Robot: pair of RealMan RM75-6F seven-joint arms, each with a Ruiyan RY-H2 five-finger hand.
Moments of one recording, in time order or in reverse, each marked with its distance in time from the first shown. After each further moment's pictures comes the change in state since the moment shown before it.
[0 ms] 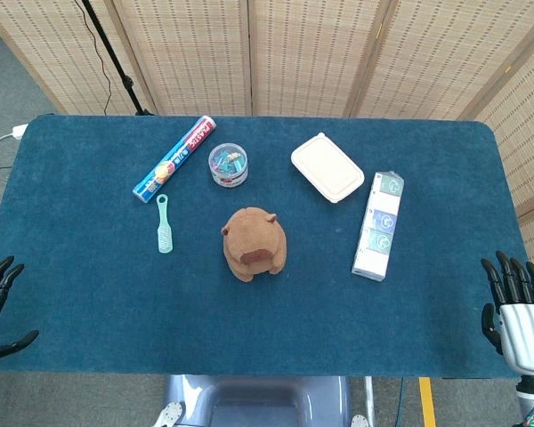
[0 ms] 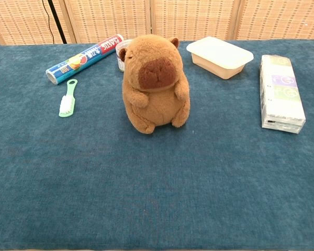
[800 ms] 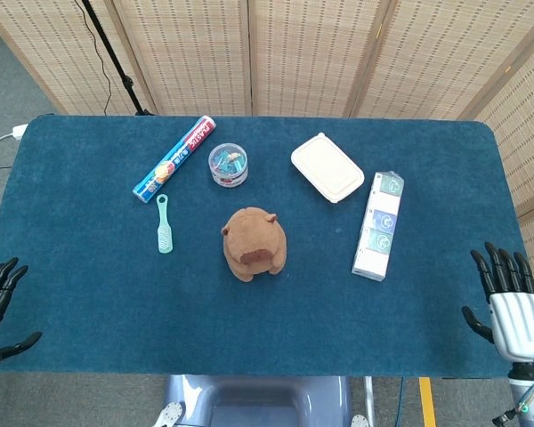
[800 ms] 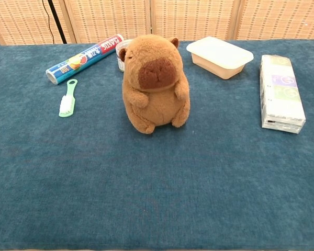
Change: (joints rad) left arm 0.005 -0.007 0.003 -0.007 0.008 0.006 0.016; right arm 0.062 0.001 0.041 -0.008 0.038 -0.080 -0.012
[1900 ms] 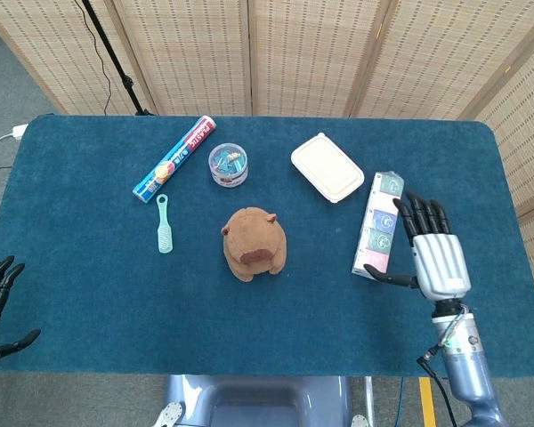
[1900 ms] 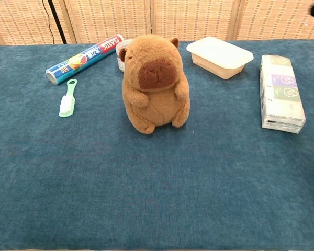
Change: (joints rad) left arm 0.000 -0.007 -0.014 -0.006 -0.022 -0.006 0.012; right arm 0.295 -0.095 0.211 -0.344 0.338 -0.212 -0.256
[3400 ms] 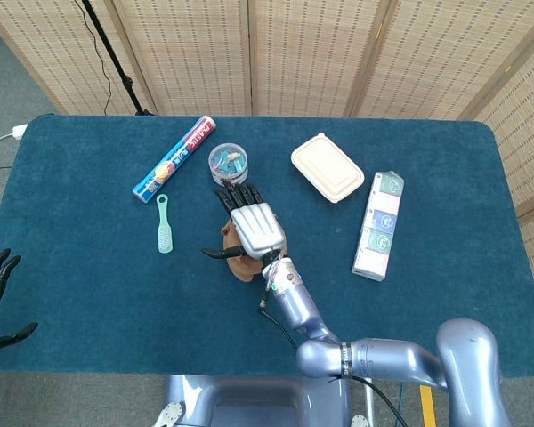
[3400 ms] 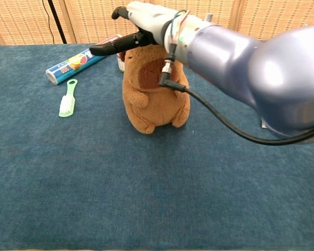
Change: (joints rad) left arm -0.022 0.016 -0.021 -0.017 -0.059 -0.059 -0.009; right arm 0.713 -0.653 0.152 0.594 0.435 -0.249 -0.132
